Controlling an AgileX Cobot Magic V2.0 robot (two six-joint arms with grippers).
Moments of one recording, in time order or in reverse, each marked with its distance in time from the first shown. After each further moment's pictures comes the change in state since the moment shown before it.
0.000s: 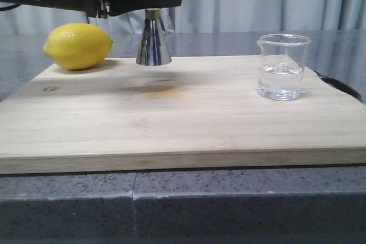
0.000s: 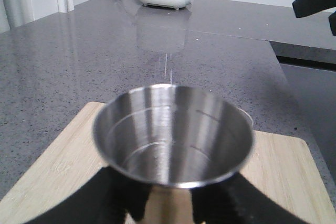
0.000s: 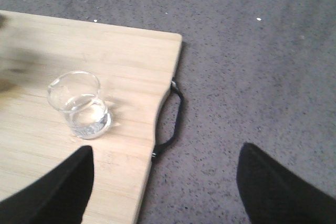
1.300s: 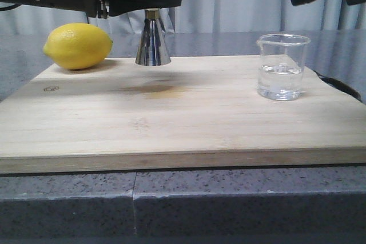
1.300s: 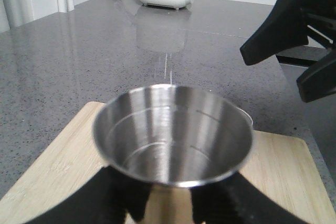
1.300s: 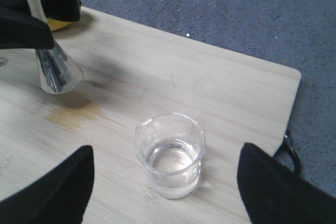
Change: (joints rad) left arm 0.000 0.000 0.000 0.000 0.000 -0.002; right arm 0.318 0.283 0.093 0.082 -0.449 -0.048
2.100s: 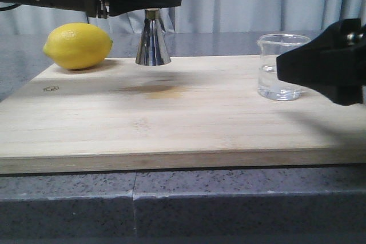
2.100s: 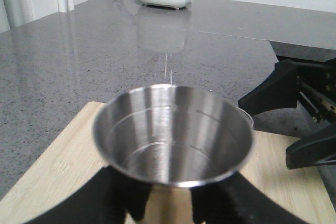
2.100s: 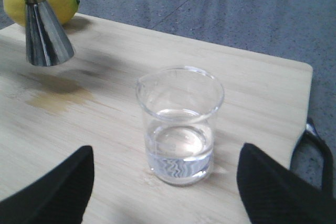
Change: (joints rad) left arm 0.000 0.000 0.000 0.000 0.000 0.000; right arm 0.182 0.133 0.377 0.027 -0.741 0.010
